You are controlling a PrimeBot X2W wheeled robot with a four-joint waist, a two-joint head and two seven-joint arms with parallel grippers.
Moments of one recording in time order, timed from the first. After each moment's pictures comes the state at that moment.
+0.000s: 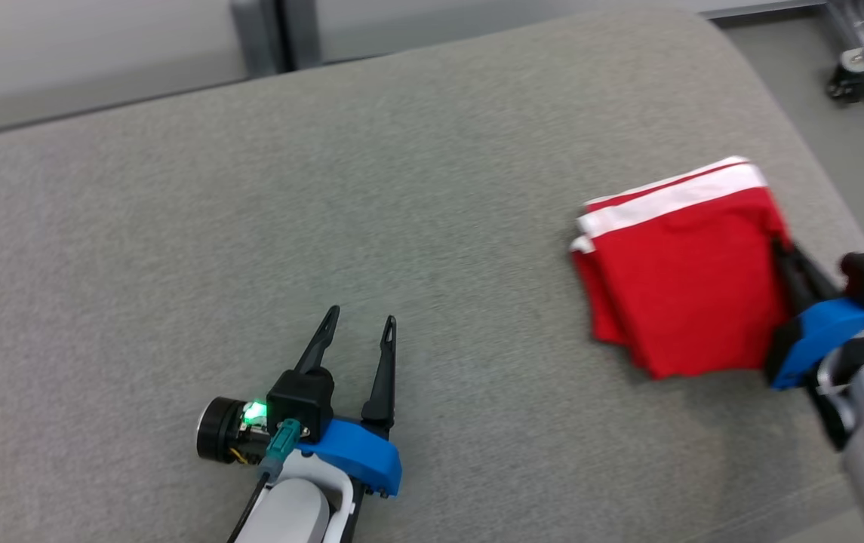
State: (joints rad) left arm -0.27 0.05 -0.46 0.44 -0.26 0.08 -0.26; right arm -0.59 -0.28 0.13 0.86 0.21 0.13 -0.26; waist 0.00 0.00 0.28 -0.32
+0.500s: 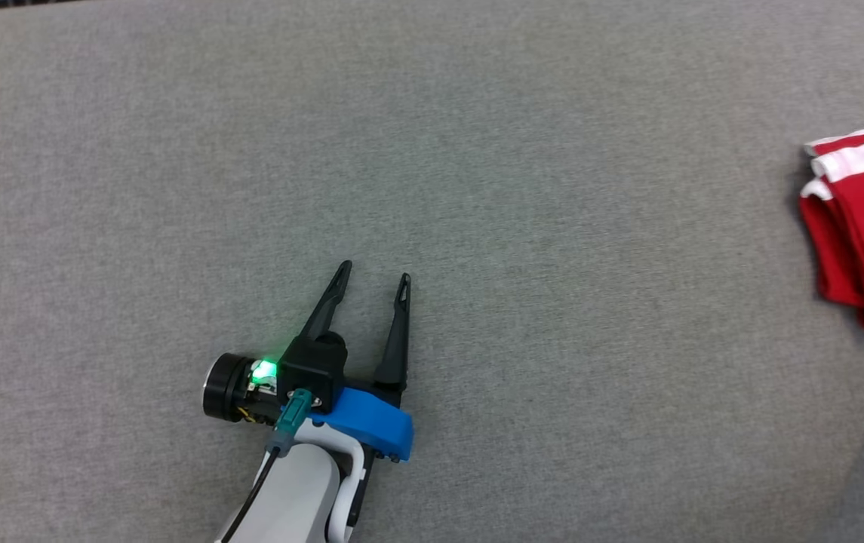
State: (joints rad) left arm -0.35 0.05 -0.47 0.42 -0.21 0.09 -0.26; right arm -0.75 -0.54 -0.15 1.06 -0.02 0.13 -0.26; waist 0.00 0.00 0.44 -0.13
